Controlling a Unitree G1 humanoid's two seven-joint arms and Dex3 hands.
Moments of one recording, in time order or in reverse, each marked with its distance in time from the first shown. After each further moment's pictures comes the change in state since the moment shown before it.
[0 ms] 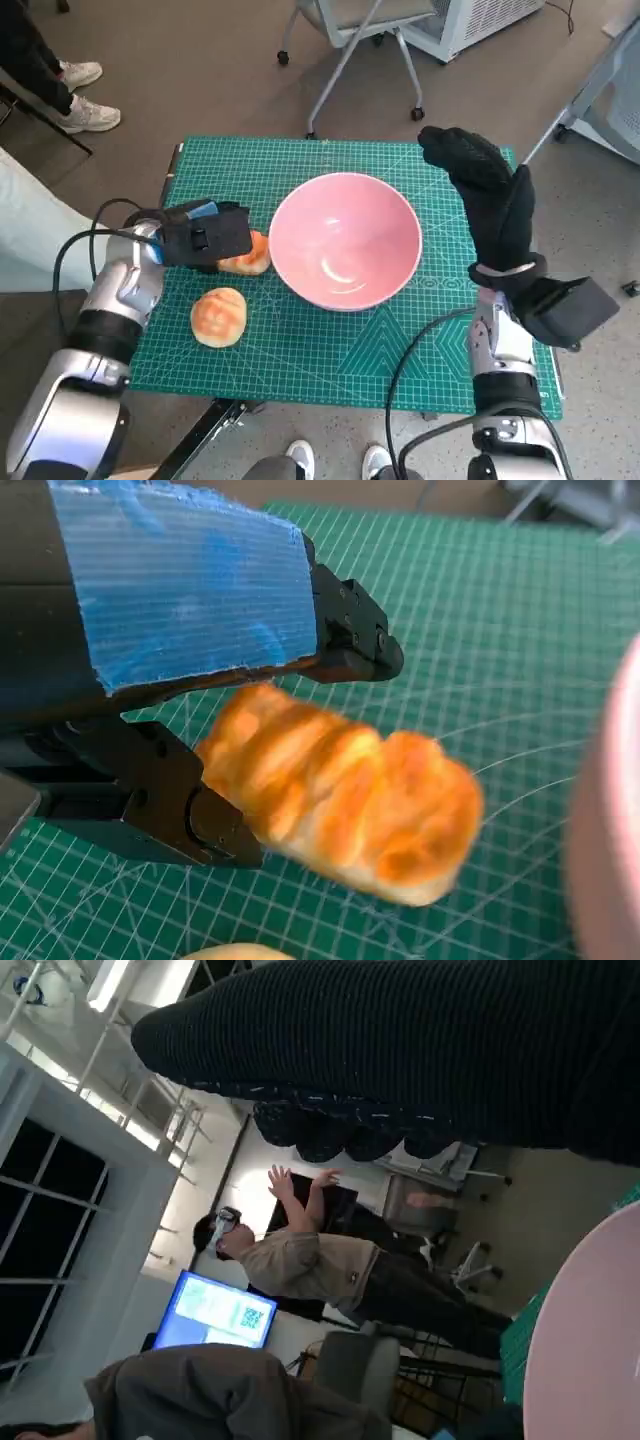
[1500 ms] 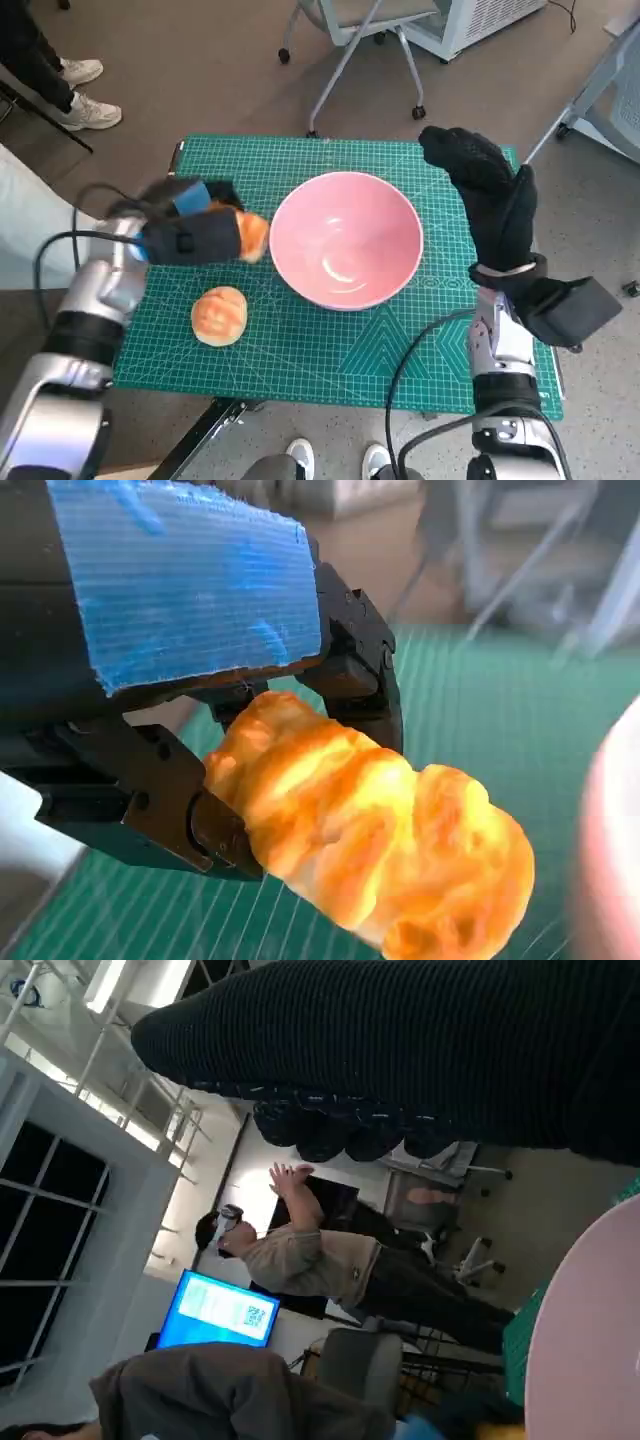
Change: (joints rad) left arm 0.084 0.110 0.134 -0.359 -0.018 -0.082 0.116; right arm 0.004 0.003 -0.006 -0.009 0.012 0.014 0.014
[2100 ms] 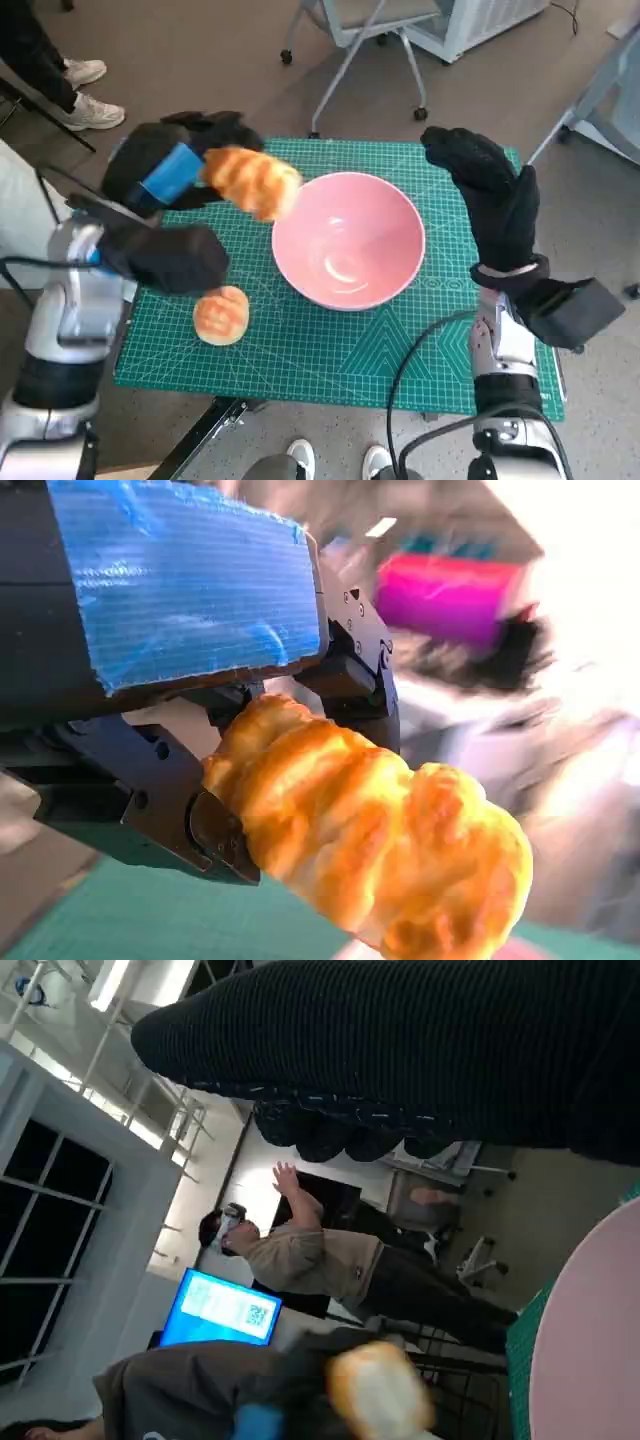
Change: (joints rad) left arm 0.130 -0.045 0.136 -0.581 -0.039 0.000 0.052; right arm 0.004 -0.002 -0.002 -0.002 0.008 0.006 0.007
